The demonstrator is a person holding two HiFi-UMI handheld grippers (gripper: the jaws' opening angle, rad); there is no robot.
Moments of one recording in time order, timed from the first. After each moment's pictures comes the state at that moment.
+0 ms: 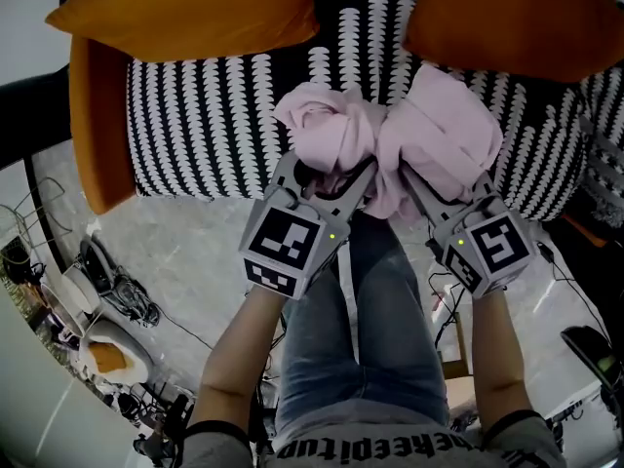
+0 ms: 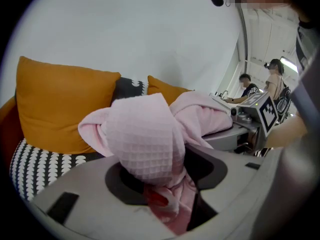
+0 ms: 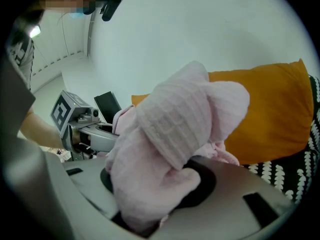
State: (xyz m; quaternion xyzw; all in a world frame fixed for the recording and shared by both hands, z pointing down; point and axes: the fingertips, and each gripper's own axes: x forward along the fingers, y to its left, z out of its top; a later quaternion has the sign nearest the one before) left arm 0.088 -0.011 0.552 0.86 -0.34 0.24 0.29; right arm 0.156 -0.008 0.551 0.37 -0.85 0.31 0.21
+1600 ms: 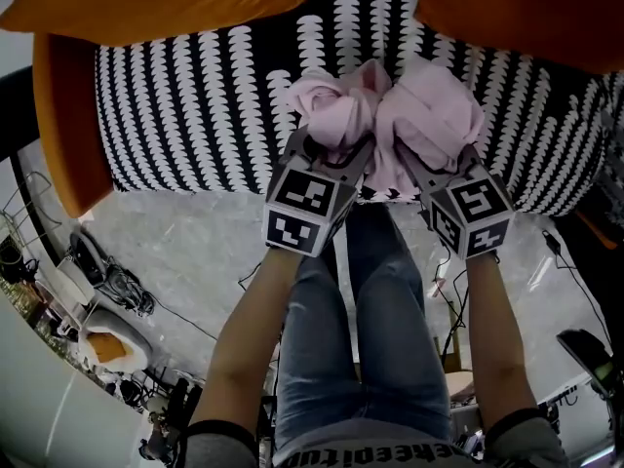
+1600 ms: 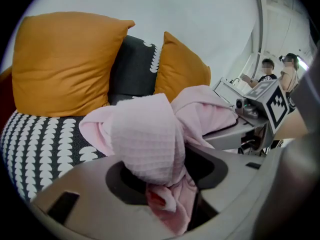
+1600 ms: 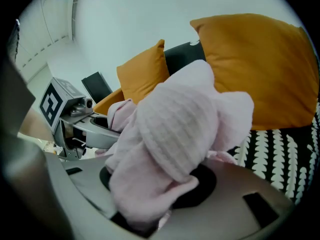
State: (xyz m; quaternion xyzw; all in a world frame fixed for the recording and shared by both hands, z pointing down) left arm 0.100 -0.012 0.657 0.82 -0.33 0.30 0.35; right arm 0.172 -0.007 0.658 0.37 -0.80 0.36 0.30
